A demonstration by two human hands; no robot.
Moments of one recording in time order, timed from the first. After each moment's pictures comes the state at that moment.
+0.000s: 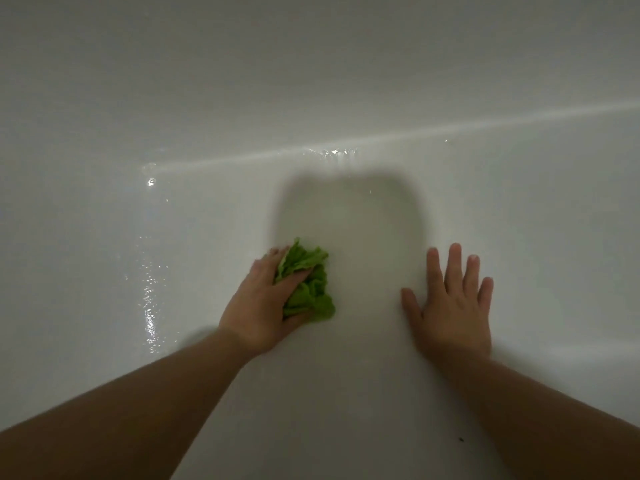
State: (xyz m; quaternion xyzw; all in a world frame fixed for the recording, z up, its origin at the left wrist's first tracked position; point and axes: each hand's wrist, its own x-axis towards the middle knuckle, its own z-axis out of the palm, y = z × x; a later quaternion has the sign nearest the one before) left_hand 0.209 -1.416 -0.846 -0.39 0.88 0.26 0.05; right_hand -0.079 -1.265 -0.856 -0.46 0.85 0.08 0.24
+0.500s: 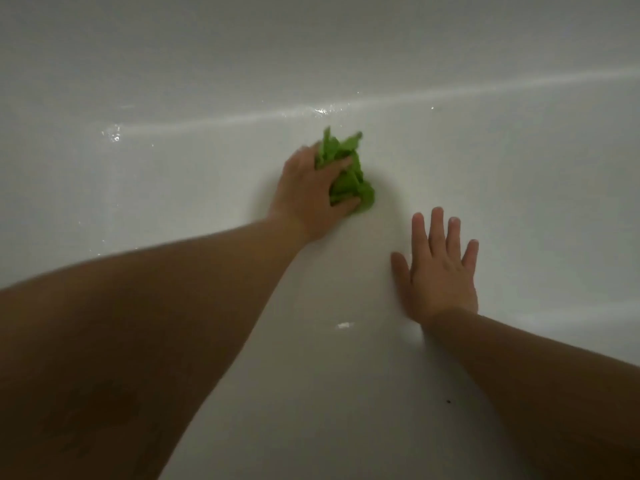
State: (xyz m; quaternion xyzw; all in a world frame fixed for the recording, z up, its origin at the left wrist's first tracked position) left_hand 0.077 -1.477 -0.856 -0.41 0.87 0.26 -0.05; right_hand -0.085 -1.269 -0.861 -0.48 0.84 0.09 0.22
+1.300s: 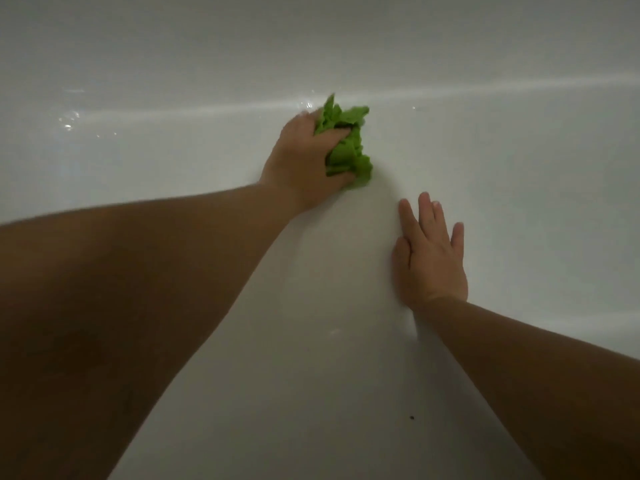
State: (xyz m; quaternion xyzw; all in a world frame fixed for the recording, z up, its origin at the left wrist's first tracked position) left_hand 0.029 -1.503 -0.855 -0.40 0.88 0.24 -0.06; right_hand -0.127 -1.285 -0.868 -0.50 0.84 -0.01 0.22
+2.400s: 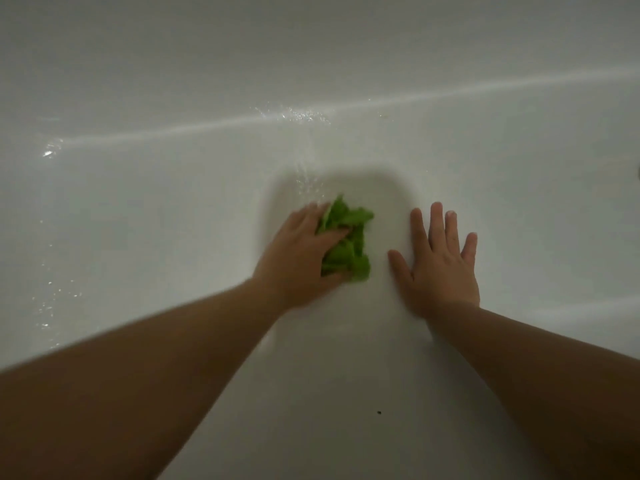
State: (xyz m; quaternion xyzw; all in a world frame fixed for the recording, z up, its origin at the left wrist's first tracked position) left_hand 0.045 -1.387 -0.848 -0.33 0.90 0.27 0.02; right_hand -0.173 -1.249 -0.865 -0.50 0.83 0.08 0.22
